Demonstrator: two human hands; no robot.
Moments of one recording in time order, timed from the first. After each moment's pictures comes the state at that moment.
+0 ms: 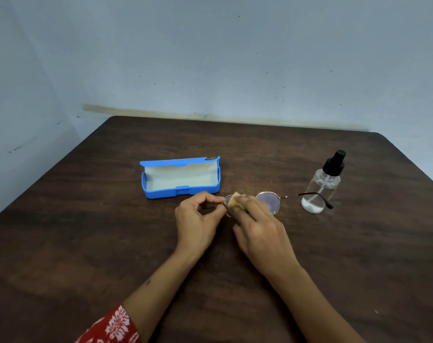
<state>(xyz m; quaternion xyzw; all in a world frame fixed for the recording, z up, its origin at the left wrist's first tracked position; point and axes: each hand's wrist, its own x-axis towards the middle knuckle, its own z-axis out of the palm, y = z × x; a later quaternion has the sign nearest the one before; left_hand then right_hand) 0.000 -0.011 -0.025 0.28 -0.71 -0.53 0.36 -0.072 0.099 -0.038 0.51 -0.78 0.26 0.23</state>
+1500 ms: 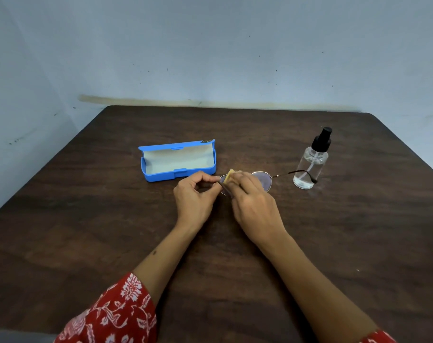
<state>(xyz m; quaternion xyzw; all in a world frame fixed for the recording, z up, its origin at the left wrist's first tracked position) 0.000 -0.012 -0.027 0.29 -0.72 -0.51 0.36 -0.069 0.095 -0.033 0.50 -0.81 0.23 0.22</state>
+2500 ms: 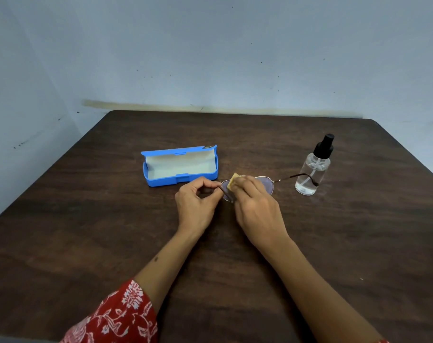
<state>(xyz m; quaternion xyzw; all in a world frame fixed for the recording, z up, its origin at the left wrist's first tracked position) 0.002 -0.010 -0.024 0.29 -0.72 -0.52 0.36 -0.072 0.094 -0.032 0.49 -0.81 0.24 0.23</state>
